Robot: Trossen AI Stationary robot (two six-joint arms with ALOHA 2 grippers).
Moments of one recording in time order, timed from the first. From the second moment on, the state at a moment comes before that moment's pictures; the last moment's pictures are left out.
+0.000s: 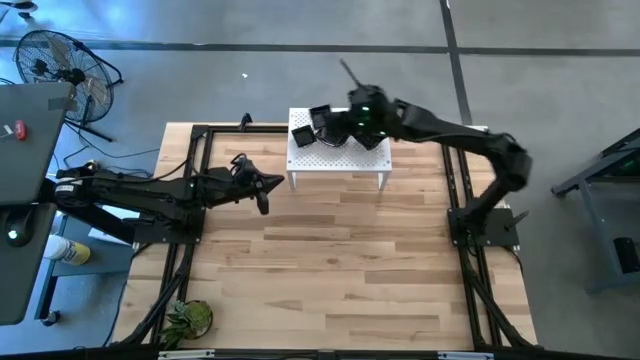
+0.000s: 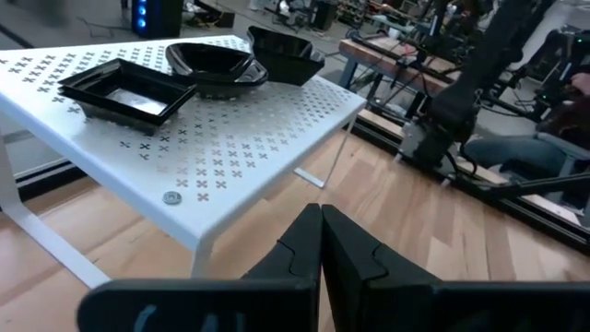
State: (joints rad) left arm 0.07 0.91 0.44 0.30 -0.34 -0.39; right arm -0.43 1.64 1.53 -0.43 0.10 0.77
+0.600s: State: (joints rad) left arm 0.07 0.91 0.44 0.29 -0.33 -0.39; right arm -0.44 1.93 1.69 -0.43 0.02 0.65
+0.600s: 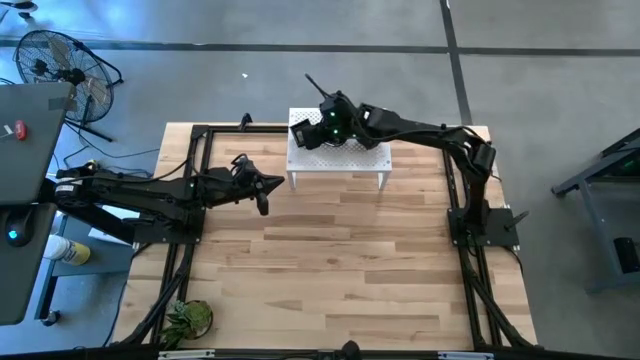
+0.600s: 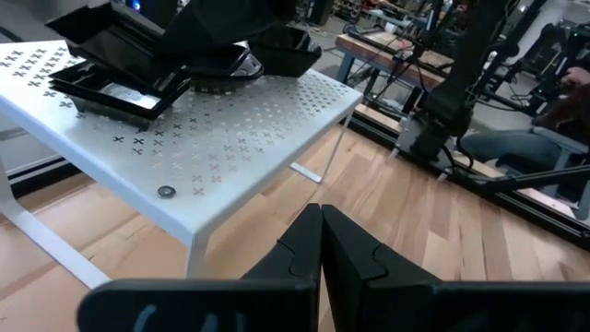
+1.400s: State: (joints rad) left arm 0.07 0.91 0.44 0.29 -0.33 -0.39; right arm -0.44 1.92 1.69 -0.43 -0.01 0.62
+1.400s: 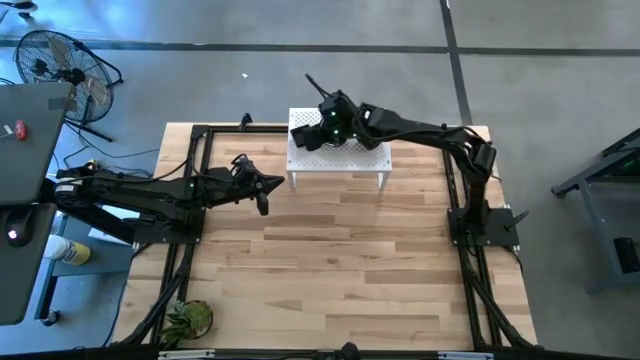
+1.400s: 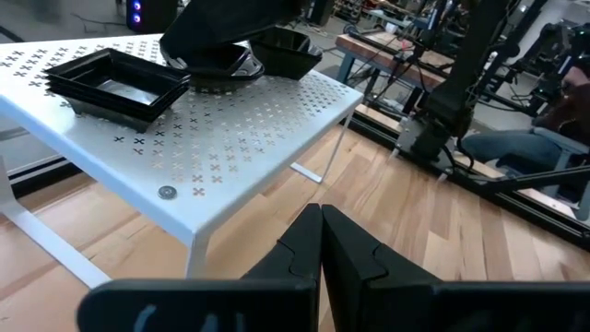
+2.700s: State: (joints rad) left arm 0.07 0.91 0.44 0.21 -0.32 -0.40; right arm -0.28 0.69 0.58 -0.08 0.00 0.11
